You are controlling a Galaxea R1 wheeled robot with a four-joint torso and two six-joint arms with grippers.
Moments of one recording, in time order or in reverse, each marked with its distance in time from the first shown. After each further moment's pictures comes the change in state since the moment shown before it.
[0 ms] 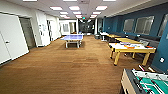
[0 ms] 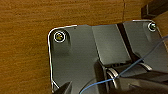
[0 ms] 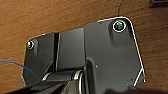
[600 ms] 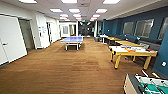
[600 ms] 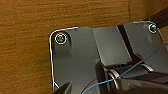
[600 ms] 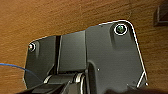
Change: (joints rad) left arm 0.007 -0.002 0.000 0.000 -0.003 0.000; right arm -0.007 0.002 0.000 -0.001 0.007 0.000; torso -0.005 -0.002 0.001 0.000
